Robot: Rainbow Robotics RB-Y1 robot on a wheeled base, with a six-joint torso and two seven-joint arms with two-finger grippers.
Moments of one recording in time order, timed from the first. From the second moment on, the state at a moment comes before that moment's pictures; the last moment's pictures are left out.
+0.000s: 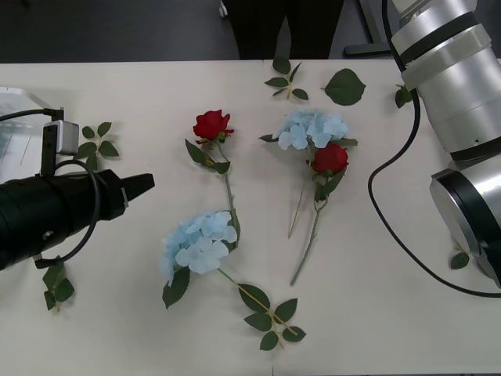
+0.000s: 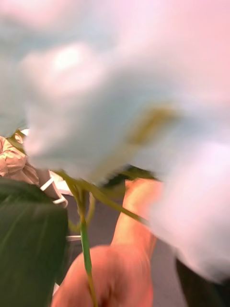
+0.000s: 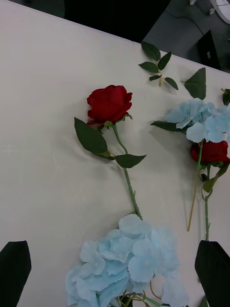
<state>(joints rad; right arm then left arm) -1.17 -0.32 0.25 -1.22 -0.90 0.38 1.76 0.14 0.83 -0.05 -2.32 0.85 0.81 -1.11</state>
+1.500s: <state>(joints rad) -0.75 -0.50 0.47 -1.71 -0.63 1.55 0.73 0.14 0.83 -0.05 -2.32 0.85 0.81 -1.11</state>
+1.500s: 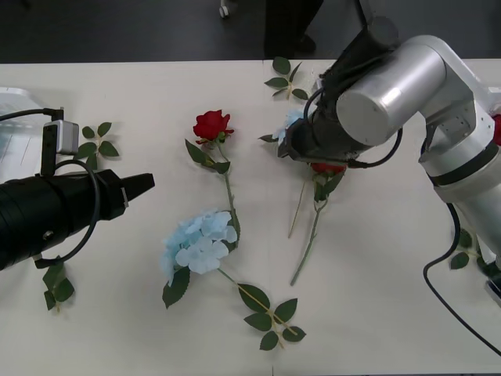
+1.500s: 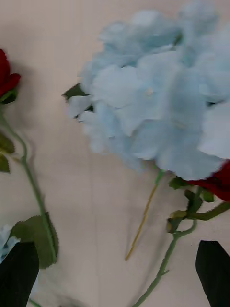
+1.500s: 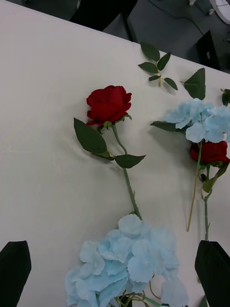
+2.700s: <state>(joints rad) -0.68 -0.36 0.61 -1.37 -0.27 1.41 0.59 0.18 0.77 -0.32 -2.31 0.72 0.81 -0.71</state>
